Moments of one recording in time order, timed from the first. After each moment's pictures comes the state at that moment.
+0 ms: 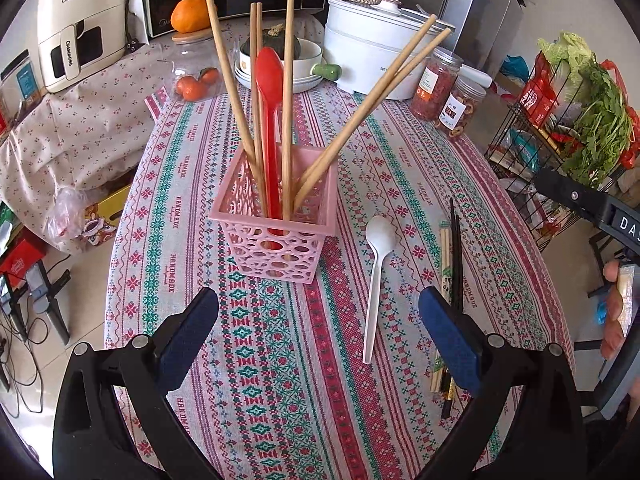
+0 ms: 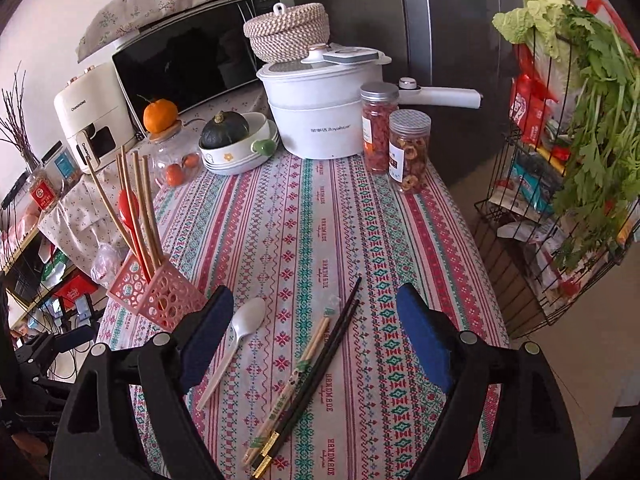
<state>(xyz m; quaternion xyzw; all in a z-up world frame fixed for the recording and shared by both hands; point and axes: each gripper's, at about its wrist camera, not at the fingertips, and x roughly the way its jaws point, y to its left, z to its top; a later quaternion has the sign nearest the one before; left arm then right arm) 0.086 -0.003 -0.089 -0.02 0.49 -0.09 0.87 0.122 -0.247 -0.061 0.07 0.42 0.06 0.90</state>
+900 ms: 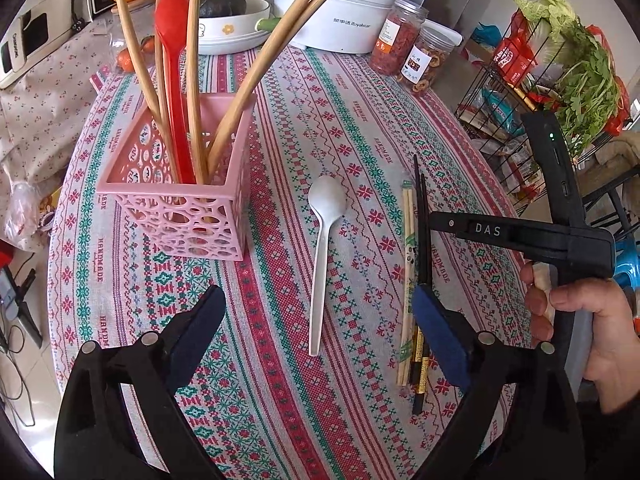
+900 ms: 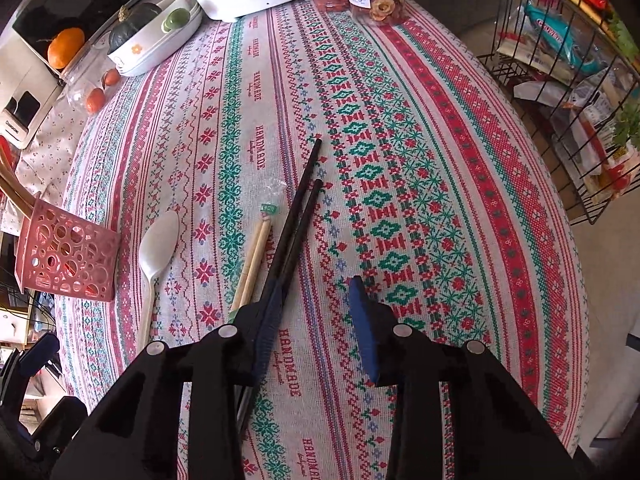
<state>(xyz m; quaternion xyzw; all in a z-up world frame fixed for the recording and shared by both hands) 0.097 -0.035 -0.119 -0.02 0.53 -0.16 0.83 0.167 -0.257 -0.185 0.11 0.60 0.02 0.79</state>
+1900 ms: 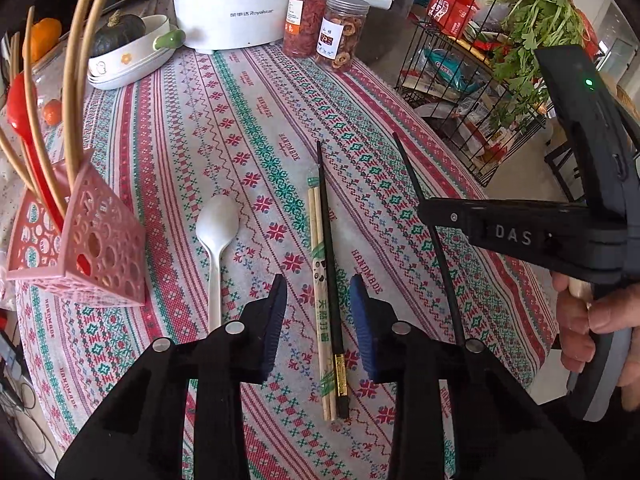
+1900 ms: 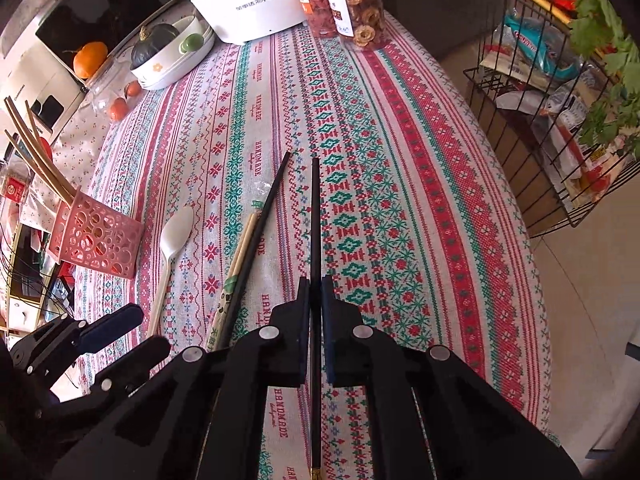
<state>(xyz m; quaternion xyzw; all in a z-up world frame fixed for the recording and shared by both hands) 0.115 -0.127 -0.129 0.04 0.54 -0.23 0.81 0.138 -0.299 -0.144 0.13 0.58 0.05 0.80</state>
